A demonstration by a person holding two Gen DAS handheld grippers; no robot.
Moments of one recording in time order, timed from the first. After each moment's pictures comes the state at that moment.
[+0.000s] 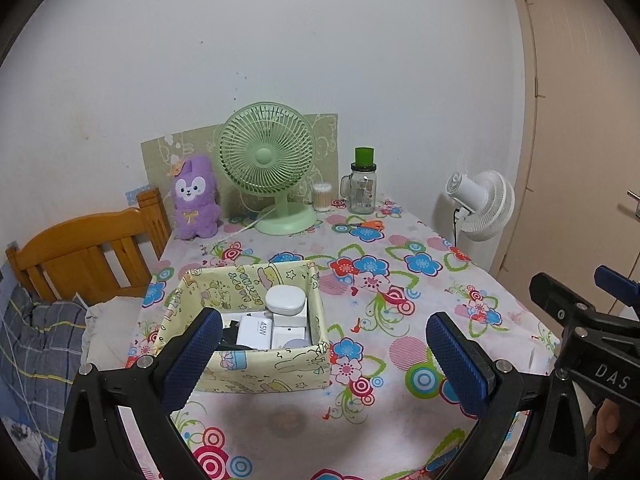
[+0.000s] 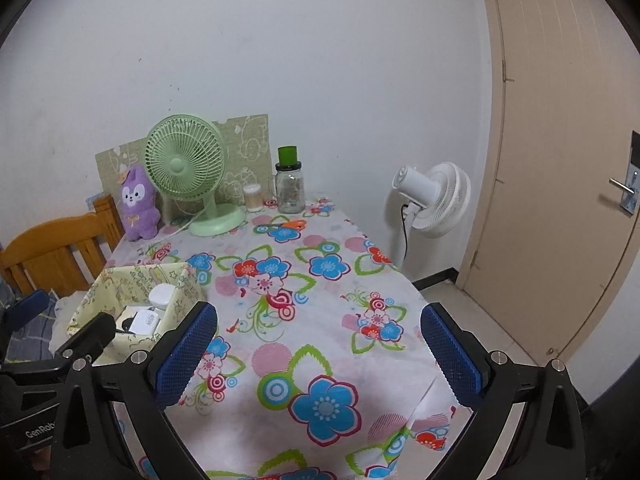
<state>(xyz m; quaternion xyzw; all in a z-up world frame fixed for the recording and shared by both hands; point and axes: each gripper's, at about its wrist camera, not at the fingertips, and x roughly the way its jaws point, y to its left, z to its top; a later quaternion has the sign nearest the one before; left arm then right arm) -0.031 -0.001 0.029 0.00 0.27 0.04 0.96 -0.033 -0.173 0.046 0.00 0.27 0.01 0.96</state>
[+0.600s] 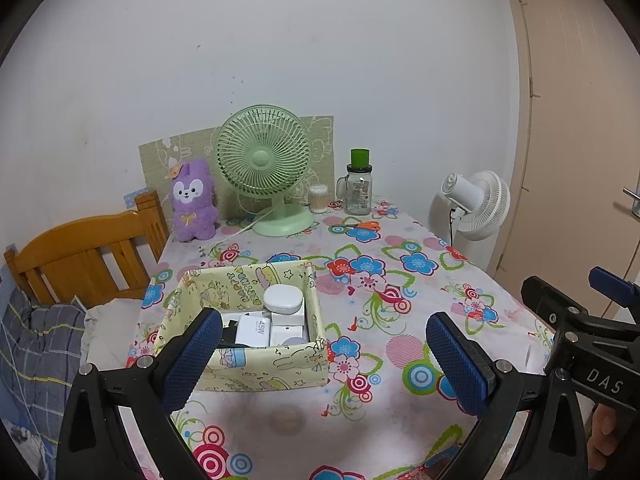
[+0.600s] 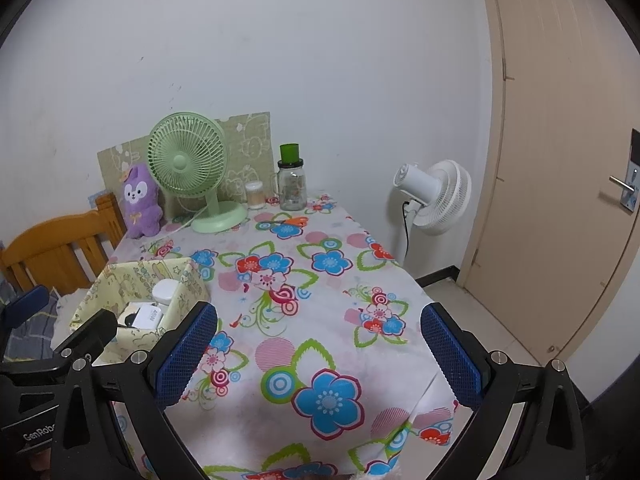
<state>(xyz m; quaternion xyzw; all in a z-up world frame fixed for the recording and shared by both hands) -0.036 -0.003 0.029 0.01 0.27 0.03 0.96 -0.039 -0.171 0.044 0.00 0.27 0.01 0.96</state>
